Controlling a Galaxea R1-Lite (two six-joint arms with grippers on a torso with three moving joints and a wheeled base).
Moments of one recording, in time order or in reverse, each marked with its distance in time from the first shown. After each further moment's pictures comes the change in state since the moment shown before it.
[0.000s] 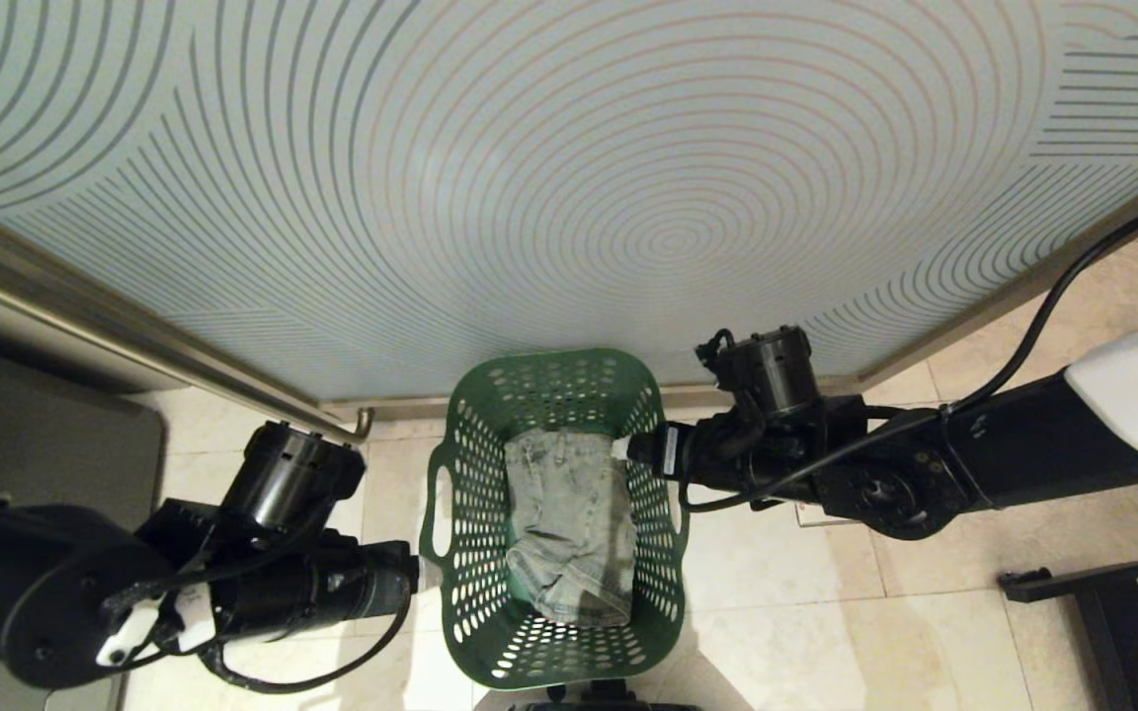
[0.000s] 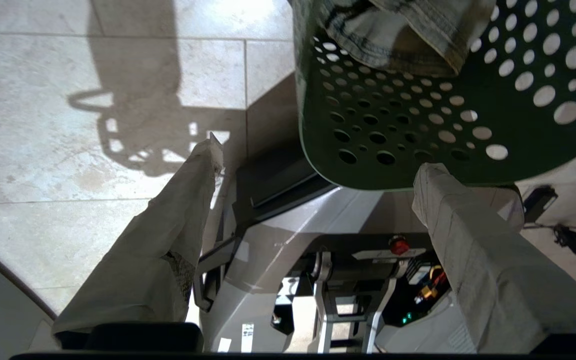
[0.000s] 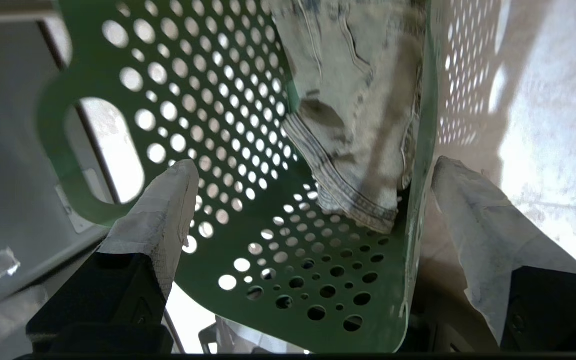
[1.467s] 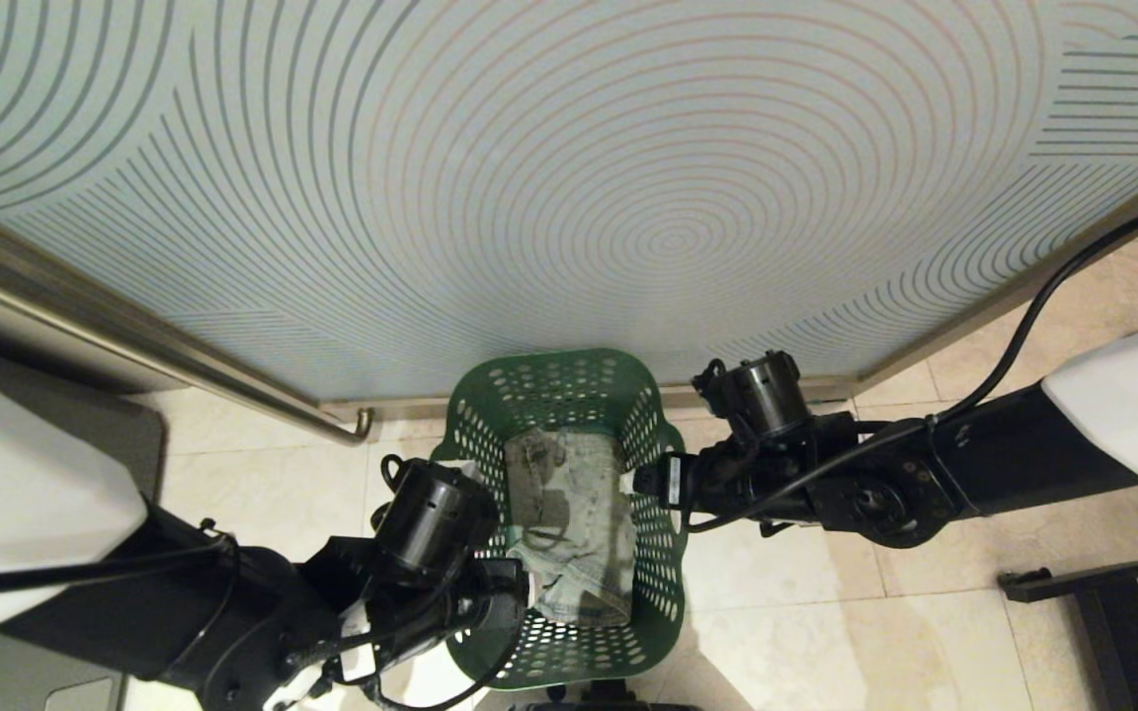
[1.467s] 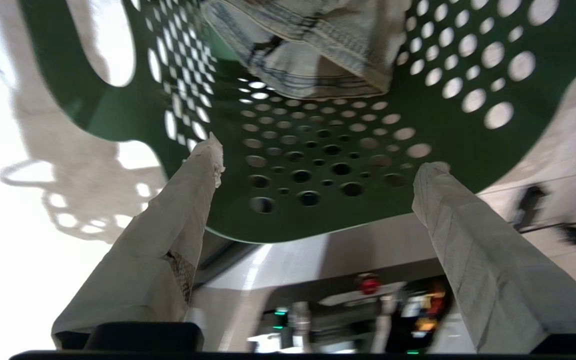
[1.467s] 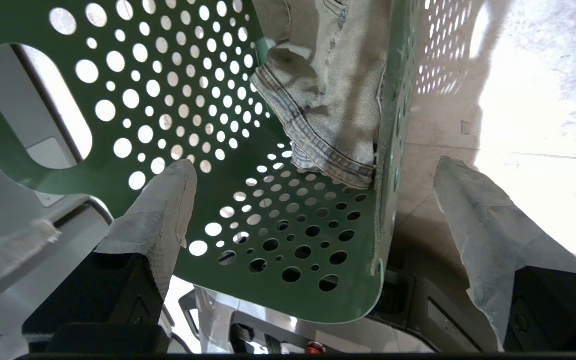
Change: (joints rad) left arm -0.214 0.211 -0.027 -0.289 0.095 0.008; right arm -0.001 0.017 0.016 0.094 -0.005 -0.003
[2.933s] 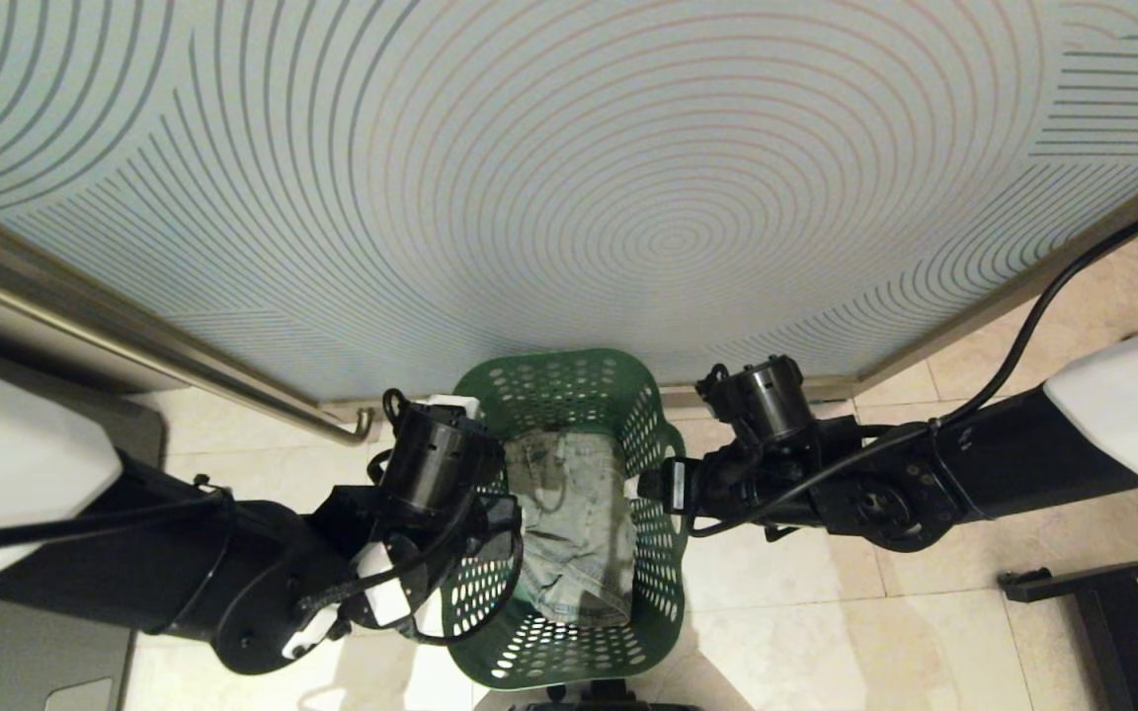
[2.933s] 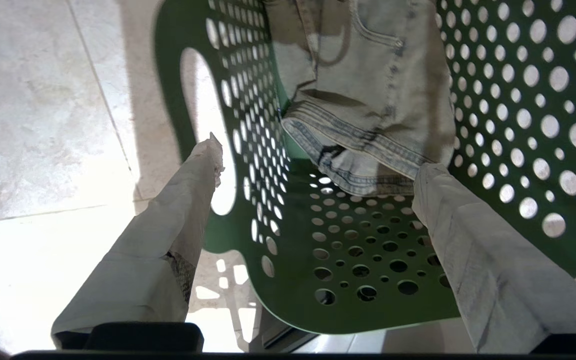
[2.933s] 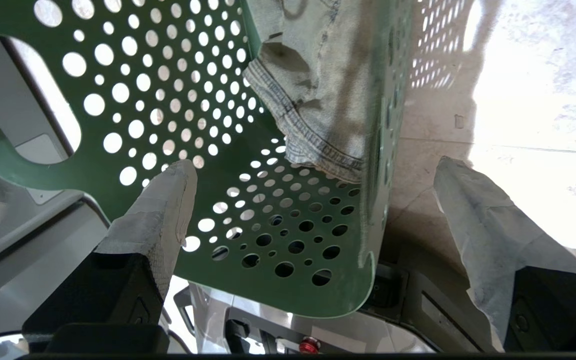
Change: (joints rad) left arm 0.018 -0.011 -0.126 -0.008 0.233 0.171; right arm -0.004 -0.004 0.018 -0.001 0.000 -0.004
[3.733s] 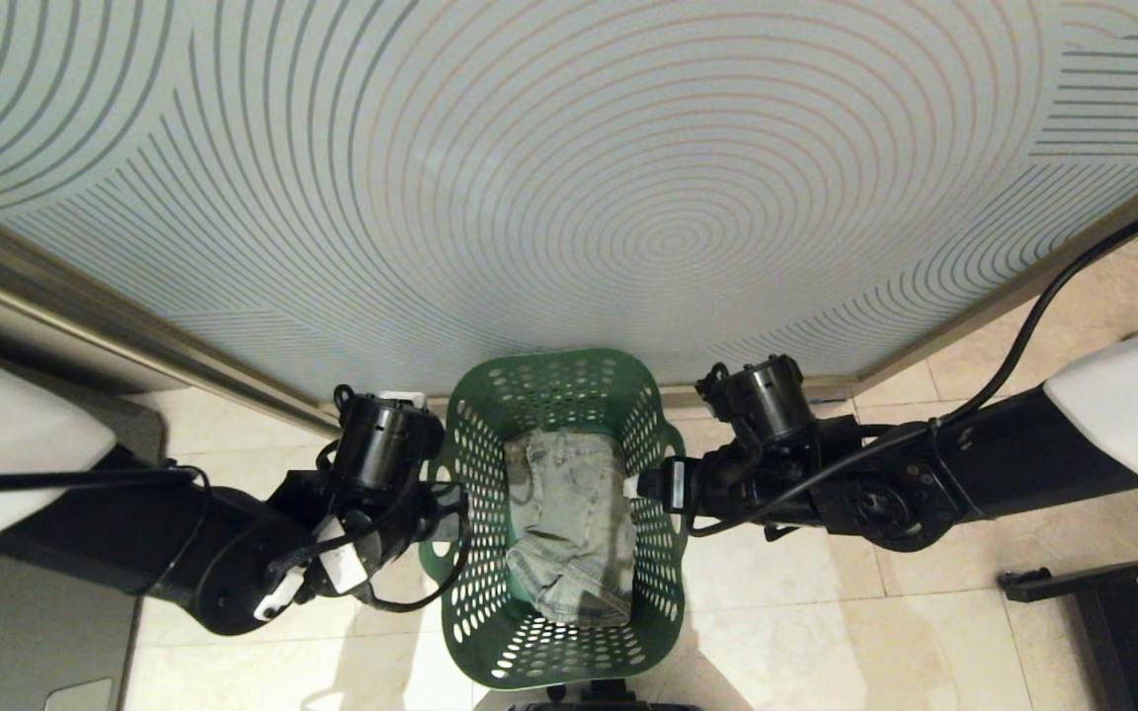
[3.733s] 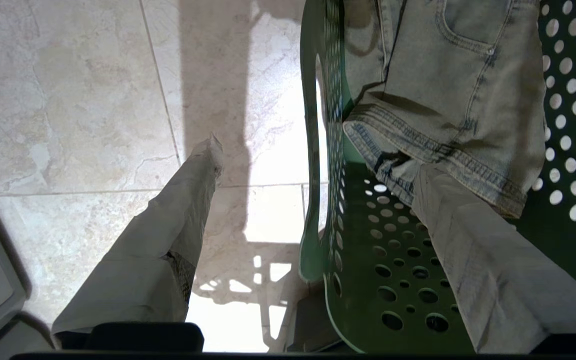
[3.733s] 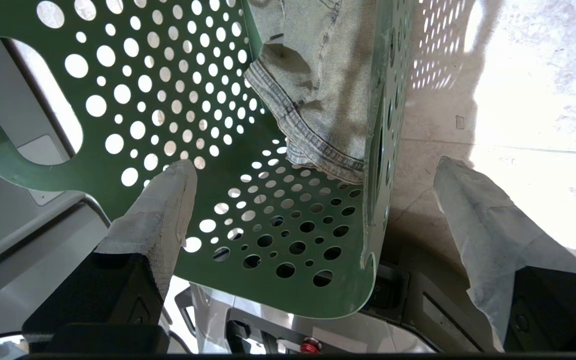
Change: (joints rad) left arm 0.156 0.023 0.023 -0.024 -0.034 0.041; right arm 0.000 0.001 -0.001 -0.002 0.000 0.002
